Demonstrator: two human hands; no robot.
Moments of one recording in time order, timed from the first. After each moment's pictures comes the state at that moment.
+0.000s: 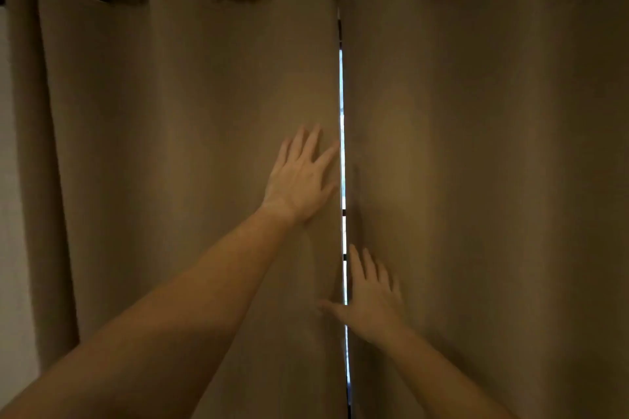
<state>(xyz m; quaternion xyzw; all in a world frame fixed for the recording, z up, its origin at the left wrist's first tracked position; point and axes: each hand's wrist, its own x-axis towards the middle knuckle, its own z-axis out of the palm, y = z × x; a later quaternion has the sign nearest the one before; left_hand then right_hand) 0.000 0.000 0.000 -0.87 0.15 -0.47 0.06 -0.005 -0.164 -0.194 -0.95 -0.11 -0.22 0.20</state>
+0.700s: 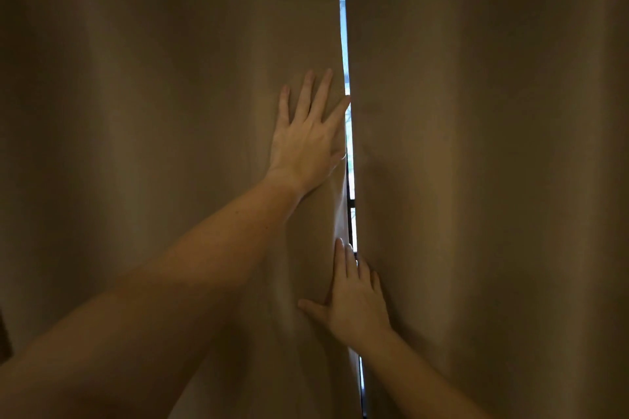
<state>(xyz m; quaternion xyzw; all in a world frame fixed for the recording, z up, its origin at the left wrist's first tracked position) 0.108 0.008 0.020 -0.79 0.14 -0.58 0.16 0.090 -0.097 -0.222 -0.94 -0.11 -0.24 0.21</state>
